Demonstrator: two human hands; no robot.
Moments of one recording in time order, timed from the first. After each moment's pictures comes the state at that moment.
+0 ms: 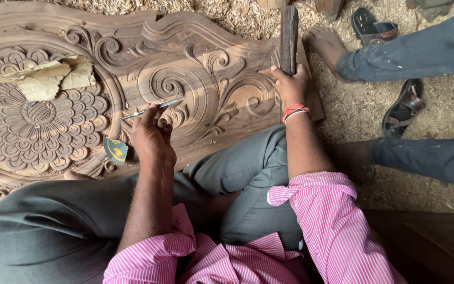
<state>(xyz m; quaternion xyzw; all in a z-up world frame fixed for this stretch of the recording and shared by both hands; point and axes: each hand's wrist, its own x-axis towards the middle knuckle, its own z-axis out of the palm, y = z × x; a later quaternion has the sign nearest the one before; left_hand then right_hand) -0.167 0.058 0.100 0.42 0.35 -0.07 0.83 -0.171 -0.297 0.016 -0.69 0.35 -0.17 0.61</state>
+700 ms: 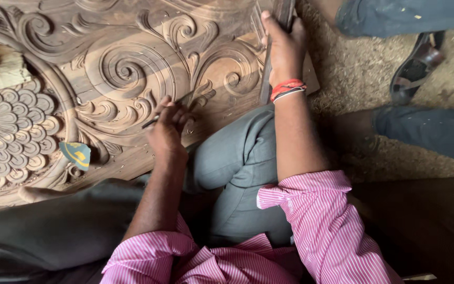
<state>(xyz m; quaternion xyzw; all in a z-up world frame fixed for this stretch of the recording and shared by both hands) -0.202 -0.020 0.023 0.45 0.34 -0.17 0.81 -0.162 -0.301 0.042 -0.58 0.32 -0.23 0.71</state>
